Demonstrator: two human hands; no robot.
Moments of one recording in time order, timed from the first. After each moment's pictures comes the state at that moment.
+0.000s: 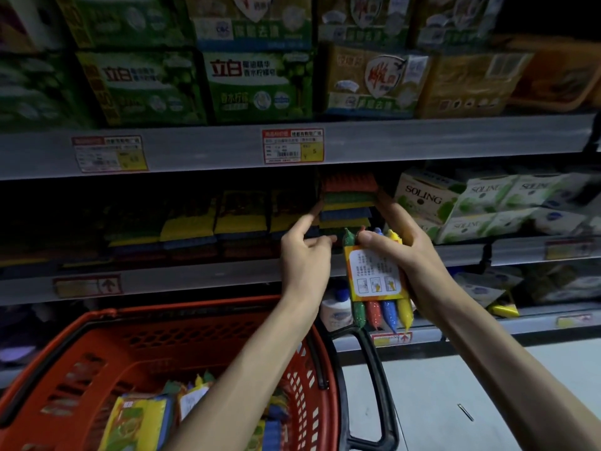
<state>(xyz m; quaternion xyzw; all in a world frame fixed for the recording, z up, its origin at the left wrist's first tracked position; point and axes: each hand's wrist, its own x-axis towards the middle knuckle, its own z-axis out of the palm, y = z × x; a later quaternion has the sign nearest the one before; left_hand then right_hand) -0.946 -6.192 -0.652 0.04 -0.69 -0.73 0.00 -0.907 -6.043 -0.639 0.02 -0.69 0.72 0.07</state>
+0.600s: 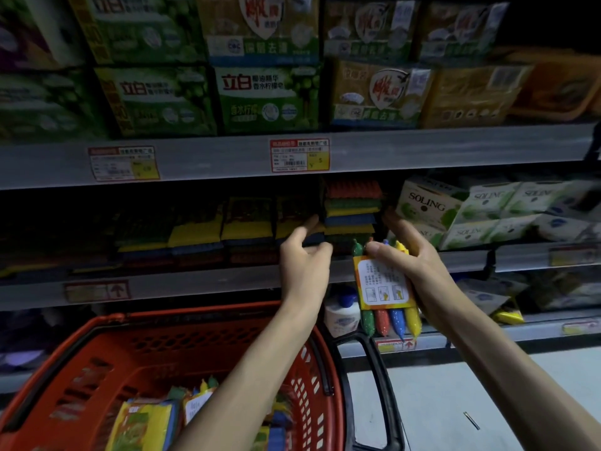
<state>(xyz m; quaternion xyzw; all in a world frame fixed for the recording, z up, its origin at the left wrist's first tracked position) -0.946 -6.198 -0.651 0.07 -0.70 -0.71 -0.01 -0.908 -6.036 -0.650 -0.03 -0.70 0.71 0.06</state>
